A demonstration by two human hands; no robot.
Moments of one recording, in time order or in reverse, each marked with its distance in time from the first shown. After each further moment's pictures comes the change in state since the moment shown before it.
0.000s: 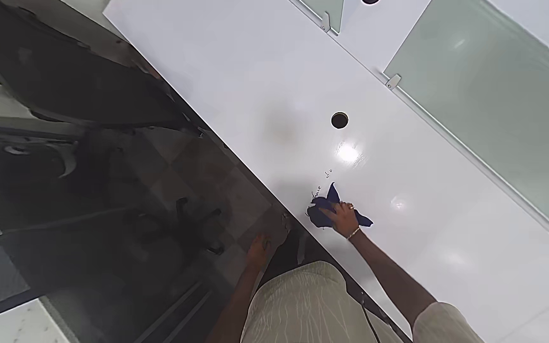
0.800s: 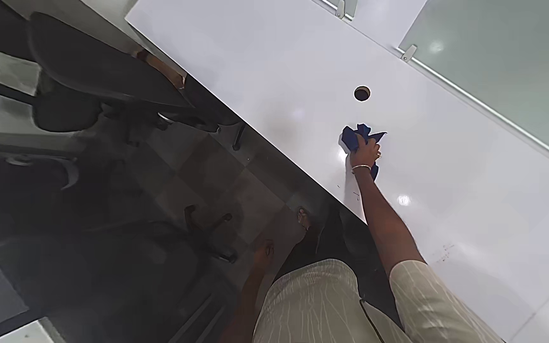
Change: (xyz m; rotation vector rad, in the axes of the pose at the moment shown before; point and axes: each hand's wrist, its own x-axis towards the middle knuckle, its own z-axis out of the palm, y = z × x) left_hand -0.034 -0.198 0.002 -0.099 -0.043 0.016; right_hand 0.121 -0.066 -0.008 0.033 0.375 0.805
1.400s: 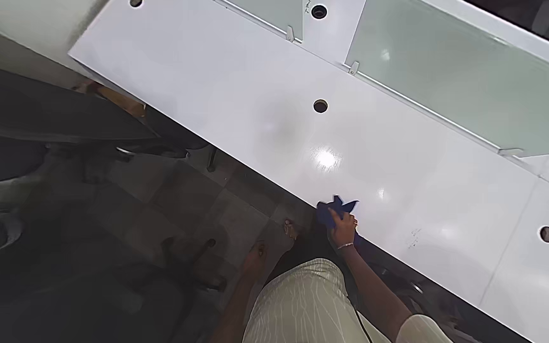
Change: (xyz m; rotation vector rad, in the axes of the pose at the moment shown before) left_hand 0.036 0.069 -0.011 0.080 -0.079 0.099; right_hand -0.219 0.117 0.017 -0.080 -0.039 -0.057
